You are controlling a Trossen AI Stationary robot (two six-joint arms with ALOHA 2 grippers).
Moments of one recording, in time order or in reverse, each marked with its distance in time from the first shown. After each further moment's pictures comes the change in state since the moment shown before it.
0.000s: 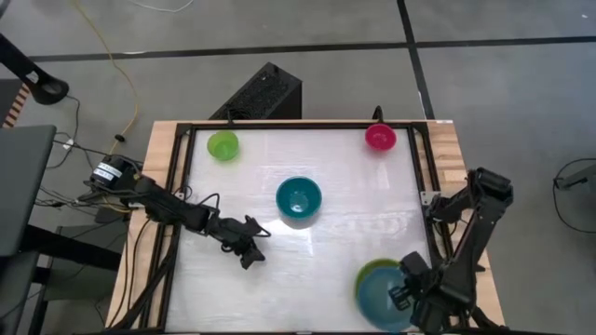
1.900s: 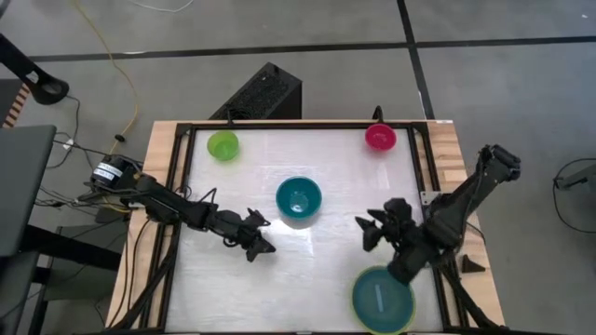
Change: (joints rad) left arm 0.047 0.000 0.000 0.191 -0.074 0.056; right arm -0.303 -0.286 -0.109 0.156 0.904 -0.391
